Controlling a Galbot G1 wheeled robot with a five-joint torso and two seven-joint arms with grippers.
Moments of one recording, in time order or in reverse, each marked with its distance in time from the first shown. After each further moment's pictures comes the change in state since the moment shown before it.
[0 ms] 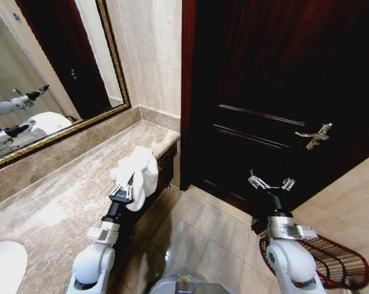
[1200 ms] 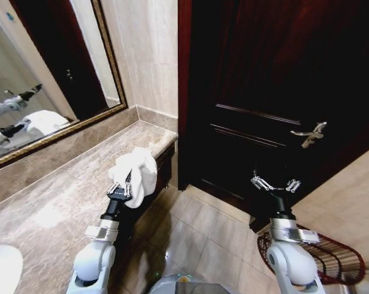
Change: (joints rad) left arm -0.020 -0.003 -0.015 0.003 -0.017 -0.017 -0.015; right arm -0.010 0.022 0.011 -0.009 -0.057 0.052 0.014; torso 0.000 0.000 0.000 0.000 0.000
